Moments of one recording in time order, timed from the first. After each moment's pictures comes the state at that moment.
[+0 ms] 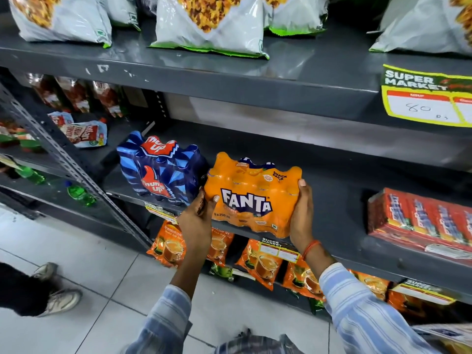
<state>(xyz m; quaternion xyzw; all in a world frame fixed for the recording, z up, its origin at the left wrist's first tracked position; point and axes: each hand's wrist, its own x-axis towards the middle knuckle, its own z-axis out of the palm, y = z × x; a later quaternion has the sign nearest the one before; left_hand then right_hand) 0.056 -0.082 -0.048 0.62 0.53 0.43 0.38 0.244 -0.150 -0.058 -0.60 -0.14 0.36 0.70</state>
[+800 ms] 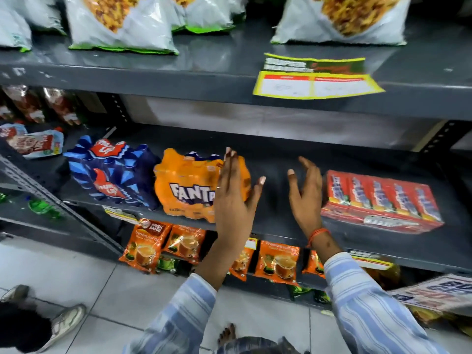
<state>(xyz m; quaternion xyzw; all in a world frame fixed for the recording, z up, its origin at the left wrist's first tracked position) 0.184 -0.185 0.011 0.78 0.37 0.45 0.23 0.328 -0.232 -0.032 -0.75 -0.35 0.02 0.56</state>
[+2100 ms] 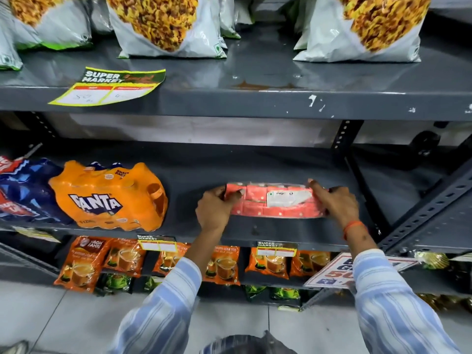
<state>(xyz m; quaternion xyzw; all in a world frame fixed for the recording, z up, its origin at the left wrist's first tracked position) 0.329 -0.274 -0.015 0.72 0.51 0.25 0.39 0.536 -0.427 -0.015 -0.91 -0.12 0.14 0.37</state>
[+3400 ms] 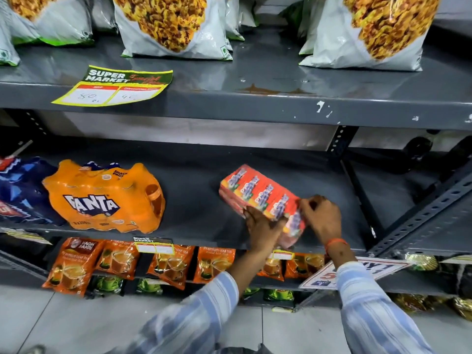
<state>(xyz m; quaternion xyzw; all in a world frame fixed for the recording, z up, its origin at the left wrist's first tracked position) 0.377 -0.342 -0.063 0.68 0.40 0.11 0.61 0.507 -0.419 -0.048 -0.91 -0.21 0.06 0.34</state>
